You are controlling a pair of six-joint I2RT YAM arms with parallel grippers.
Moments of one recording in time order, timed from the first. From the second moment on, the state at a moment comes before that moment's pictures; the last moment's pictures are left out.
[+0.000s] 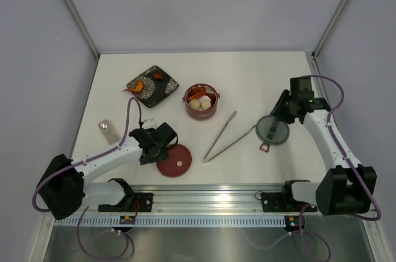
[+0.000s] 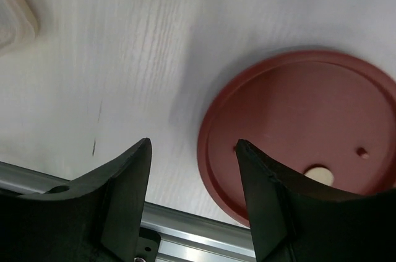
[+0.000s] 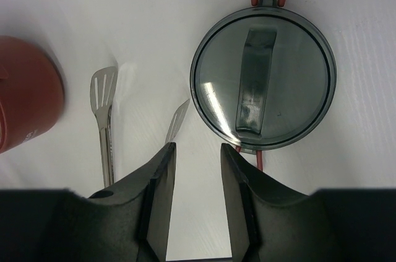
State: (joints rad) left arm -0.79 1.21 0.71 -0.90 -0.42 -1.01; right arm 0.04 1.25 1.02 -0.73 -0.02 0.56
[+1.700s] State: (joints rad) left arm -0.69 1.20 1.15 -0.94 -0.44 -0.72; right arm 0.04 1.26 1.01 -0.72 -0.04 0.56
